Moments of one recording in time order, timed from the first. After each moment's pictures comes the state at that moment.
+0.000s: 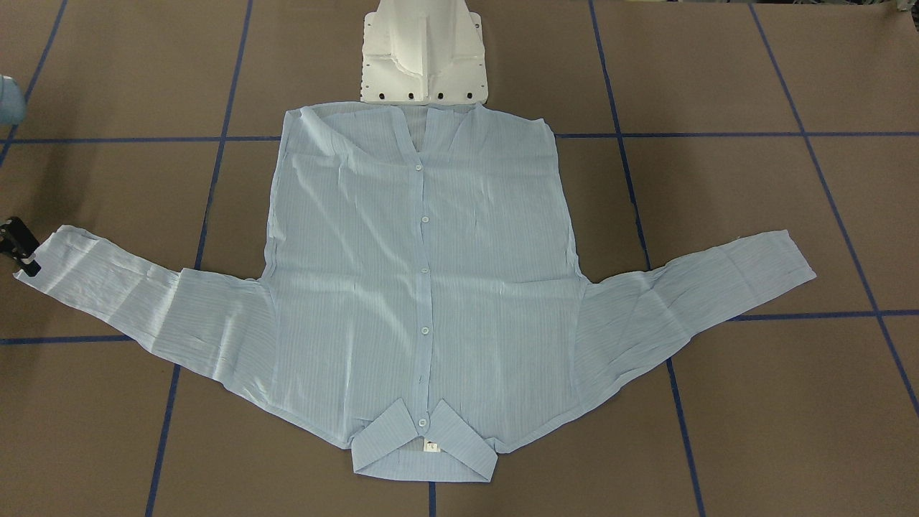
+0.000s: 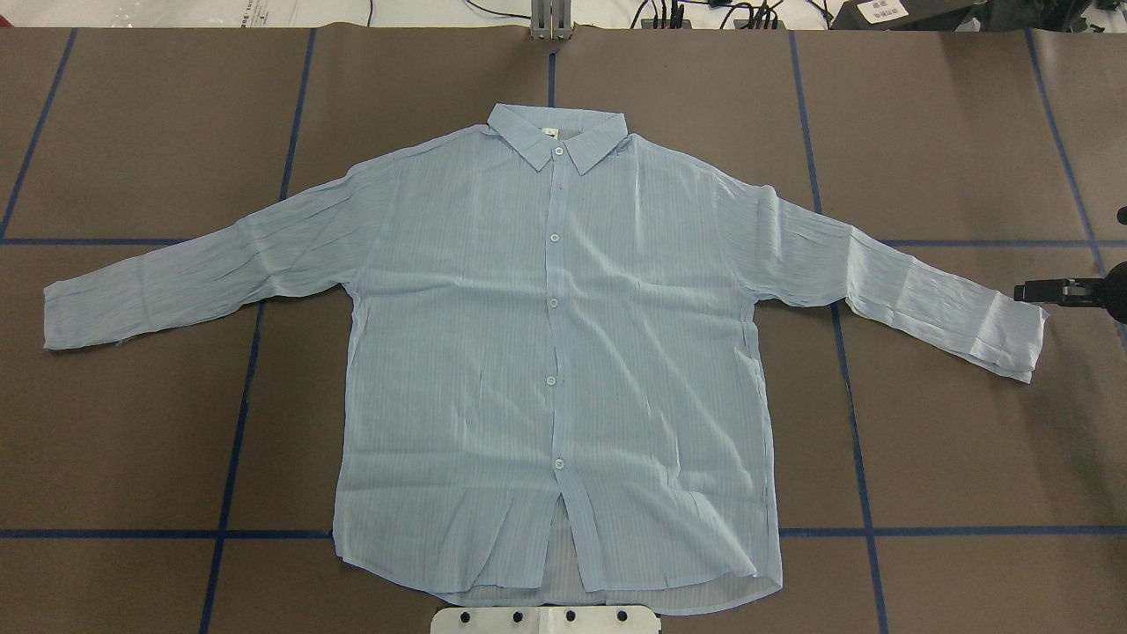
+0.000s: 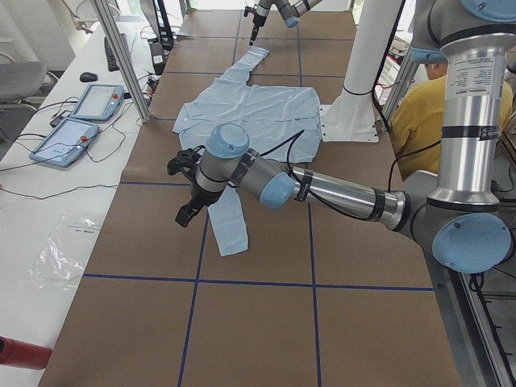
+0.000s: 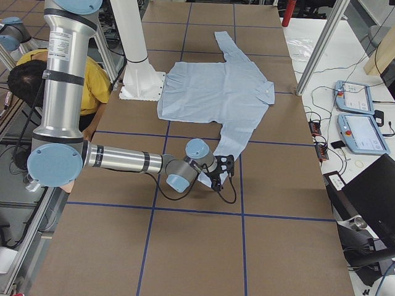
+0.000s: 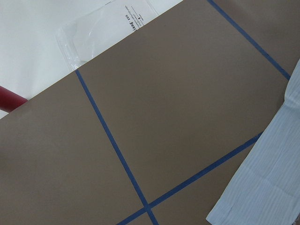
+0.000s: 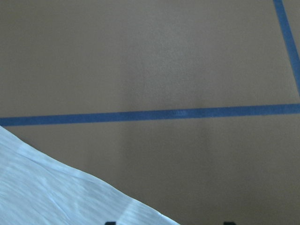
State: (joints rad) left arm -1.53 -1.56 -1.83 -1.92 -2.26 0.13; right arm 1.02 -1.73 1.48 -0.50 1.97 0.93
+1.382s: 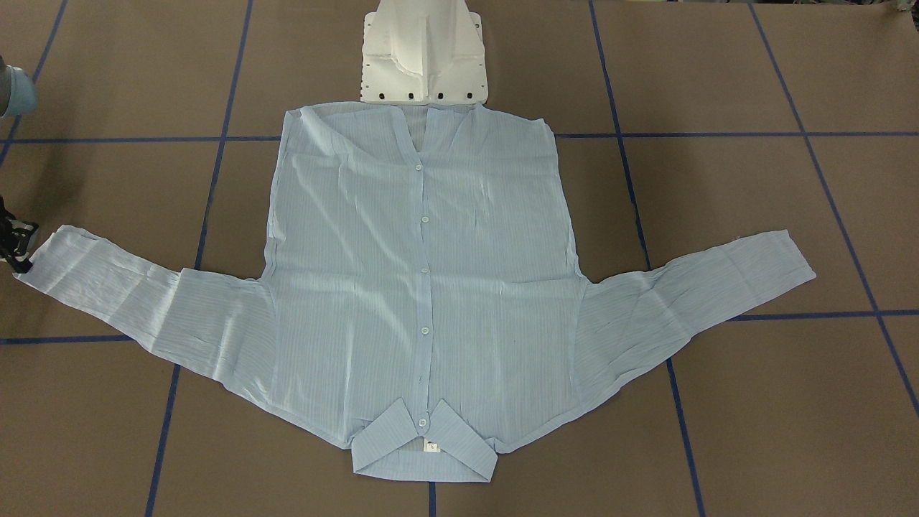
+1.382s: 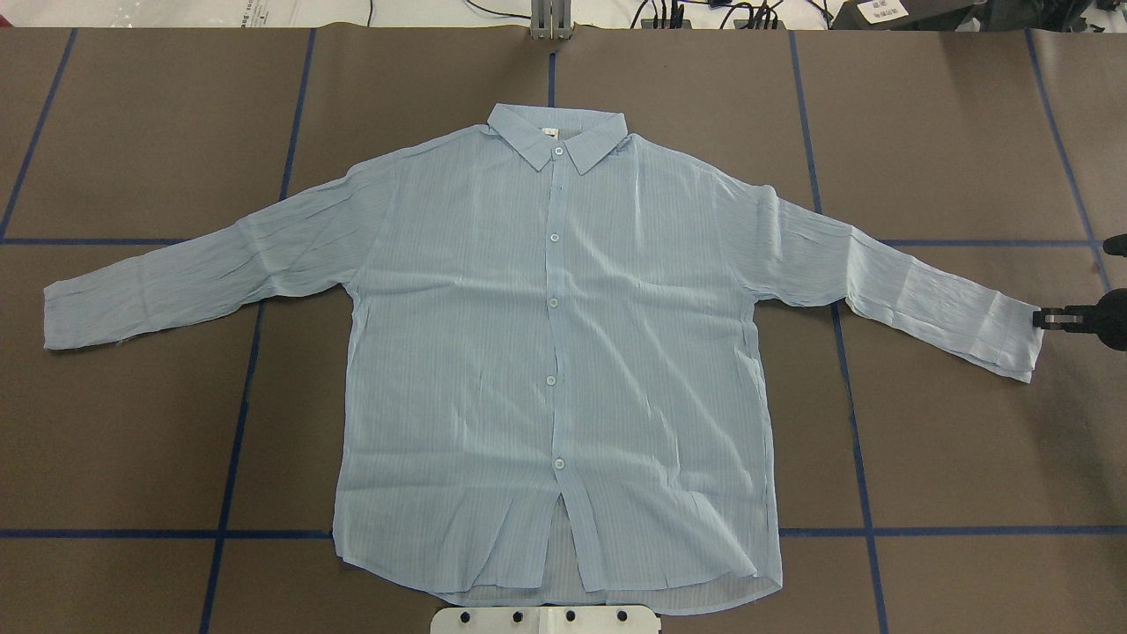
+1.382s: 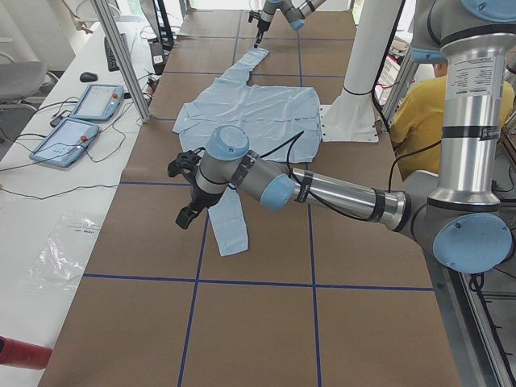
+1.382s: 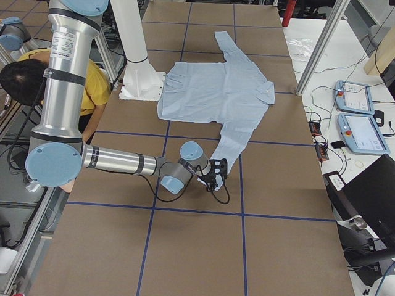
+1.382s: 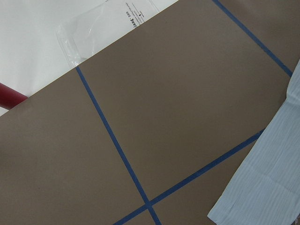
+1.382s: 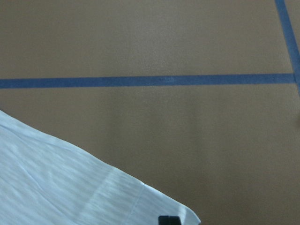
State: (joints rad) left arm -1.53 -1.55 -1.82 -1.92 -2.26 0.14; right arm 0.95 -1.76 1.49 -0.50 1.90 0.94
